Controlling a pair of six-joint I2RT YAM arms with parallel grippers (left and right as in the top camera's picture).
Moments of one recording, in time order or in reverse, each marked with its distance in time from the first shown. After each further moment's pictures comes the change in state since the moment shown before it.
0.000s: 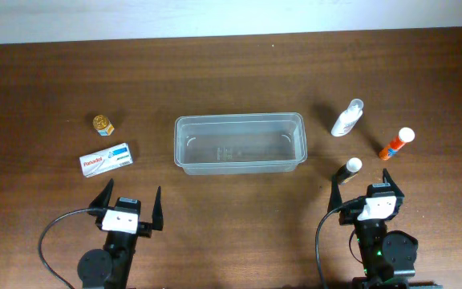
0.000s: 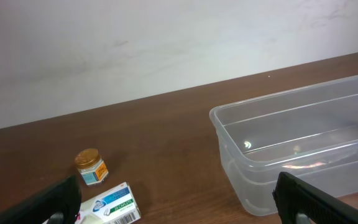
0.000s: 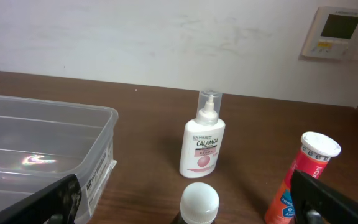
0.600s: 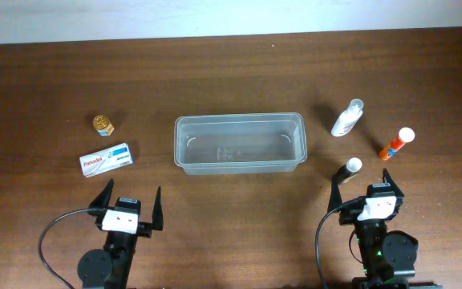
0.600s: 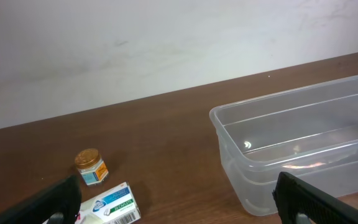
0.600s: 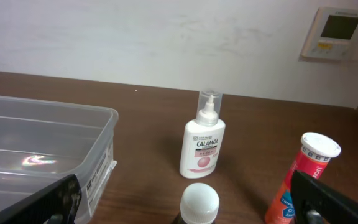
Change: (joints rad) left arm 0.000 0.000 0.000 0.000 0.000 0.000; right arm 0.000 0.000 0.000 0.008 -0.005 0.001
